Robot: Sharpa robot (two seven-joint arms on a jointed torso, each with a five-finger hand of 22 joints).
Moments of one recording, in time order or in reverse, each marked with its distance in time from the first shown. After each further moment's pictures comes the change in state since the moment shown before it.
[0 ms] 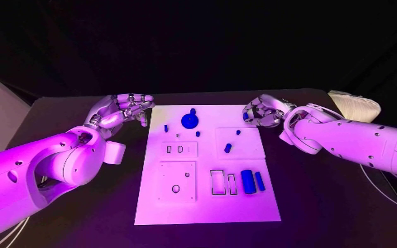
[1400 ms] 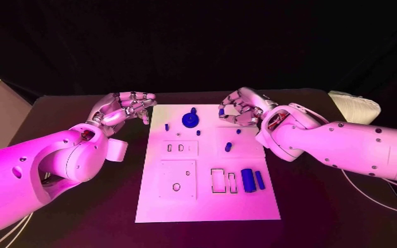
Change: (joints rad) left arm 0.000 0.005 0.000 -0.006 0.000 0.002 -0.003; left_hand -0.004 0.004 0.000 0.000 0.000 0.000 0.000 0.000 0.000 0.000 0.000 0.000 0.000 0.000 0.000 0.000 -0.001 0.000 -0.004 0.004 0.004 0.001; right arm 0.049 0.017 0.004 0.336 -0.055 -0.167 -0.266; right_hand -0.022 0.015 0.099 -0.020 -0.048 0.065 -0.033 0.091 0.011 0.001 -0.049 0.004 -0.001 0.003 -0.039 0.004 0.000 0.000 0.002 -0.035 0.000 -0.001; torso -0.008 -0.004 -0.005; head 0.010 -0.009
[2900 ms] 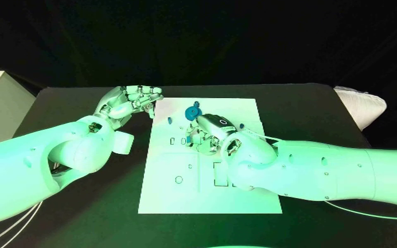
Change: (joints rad) left arm -0.001 0.019 -0.003 -0.009 0.000 0.011 -0.007; left_hand 0.000 0.000 0.000 0.000 0.000 0.000 0.000 0.000 0.002 0.000 0.000 0.005 0.000 0.000 0.000 0.000 -0.002 0.000 0.000 0.000 -0.001 0.000; right arm -0.131 0.253 -0.012 0.029 -0.340 0.006 -0.342; right_hand -0.029 -0.021 0.007 0.001 0.016 -0.001 -0.009 0.009 0.015 0.000 0.000 0.000 0.000 0.000 0.000 0.000 0.000 0.000 0.000 0.000 0.000 0.000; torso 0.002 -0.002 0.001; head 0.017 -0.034
